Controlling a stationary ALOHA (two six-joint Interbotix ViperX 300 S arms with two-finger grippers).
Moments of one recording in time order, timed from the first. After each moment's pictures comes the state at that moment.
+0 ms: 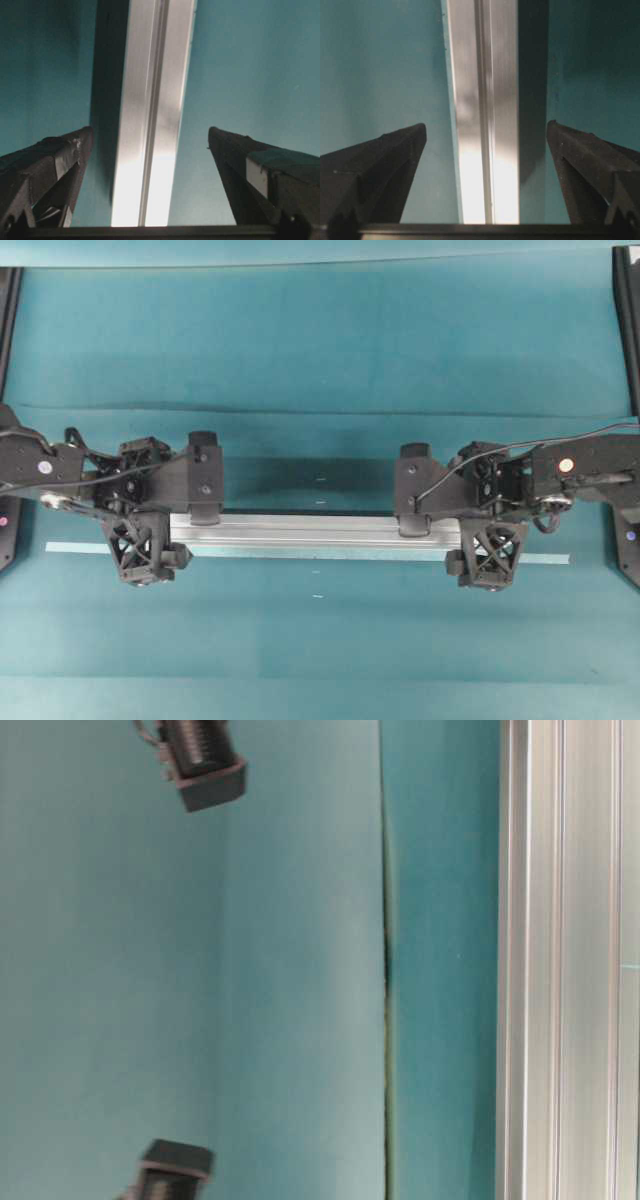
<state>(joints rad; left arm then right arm) -0.02 -0.17 0.81 0.02 0.50 -0.14 0.01 -0.10 0.77 0.08 0.65 0.00</state>
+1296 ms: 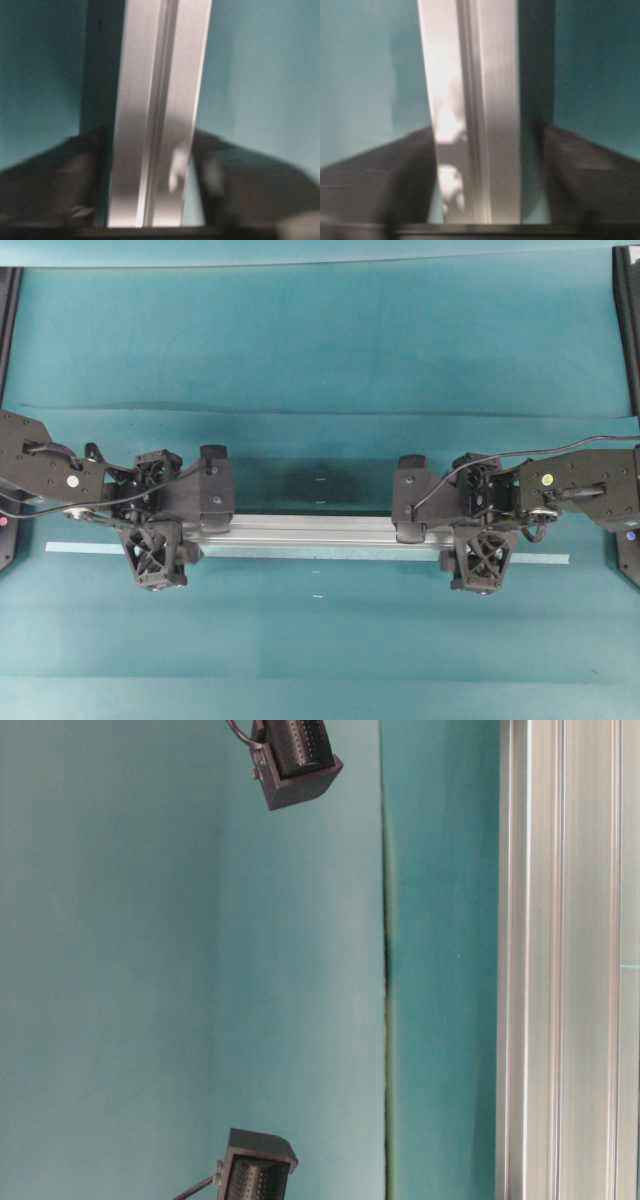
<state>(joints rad) -0.02 -0.06 0.85 0.02 0.31 -0.14 0.01 -0.01 0.83 0.08 0.48 0.00</state>
